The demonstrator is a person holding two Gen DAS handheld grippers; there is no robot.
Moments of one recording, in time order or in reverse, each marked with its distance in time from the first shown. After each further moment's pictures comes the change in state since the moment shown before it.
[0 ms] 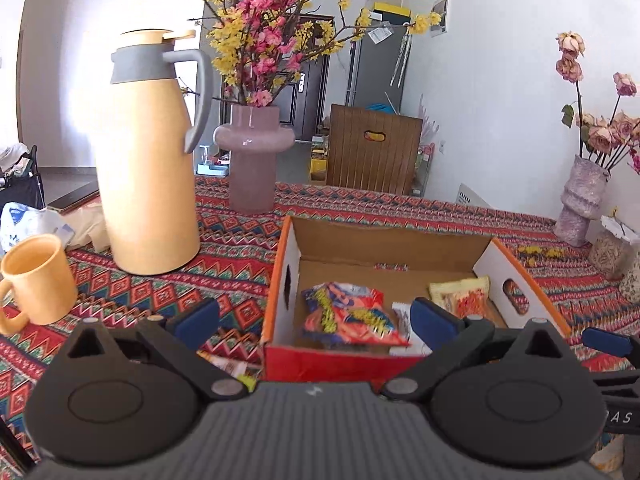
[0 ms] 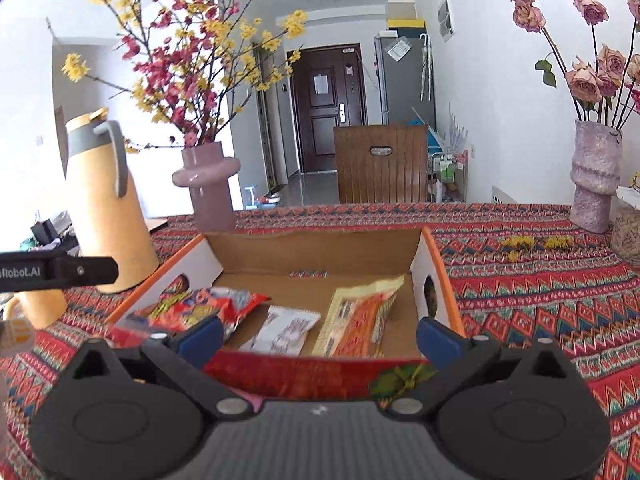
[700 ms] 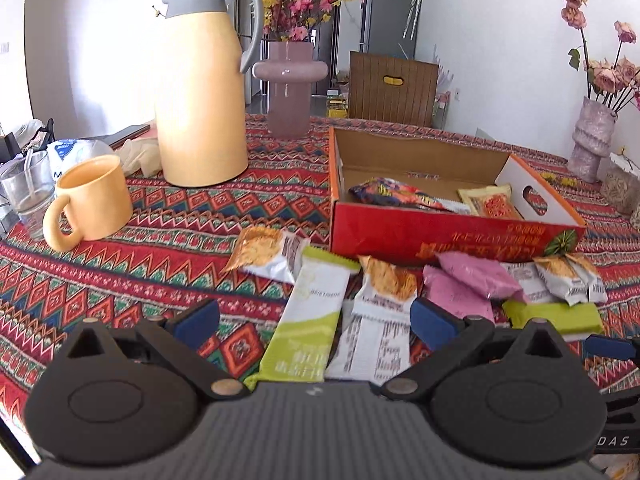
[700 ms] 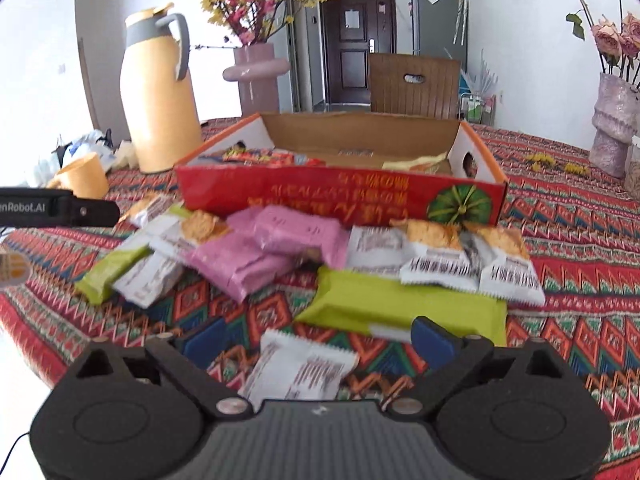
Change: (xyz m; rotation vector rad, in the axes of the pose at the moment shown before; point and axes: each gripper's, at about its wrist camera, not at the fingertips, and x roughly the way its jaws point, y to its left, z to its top) left arm -0.049 0.040 -0.070 0.031 0.141 0.052; right arm -0.042 0.044 -0.091 -0.082 0.222 0.046
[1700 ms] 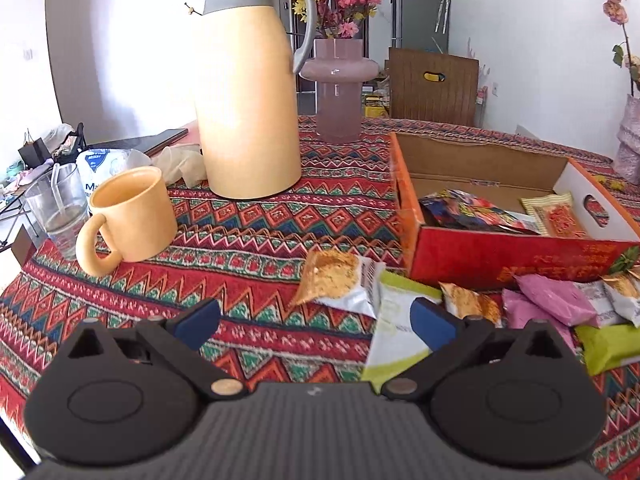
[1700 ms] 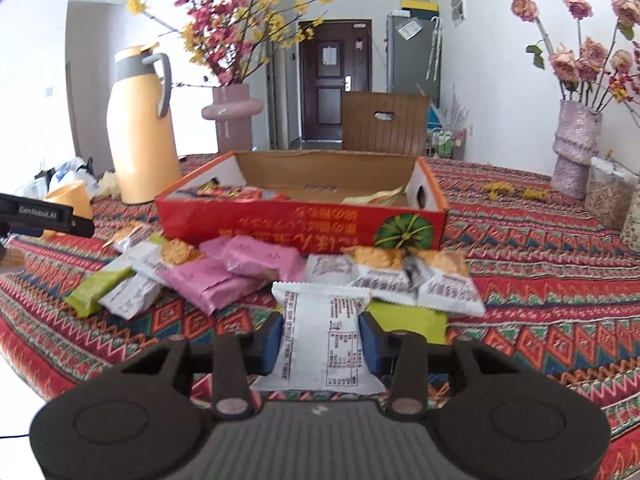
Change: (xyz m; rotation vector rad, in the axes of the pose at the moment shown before) left arm 0.039 0.037 0.032 0.010 0.015 0.116; right arm -0.039 -0.028 -0.002 0.027 -0.157 -0.098
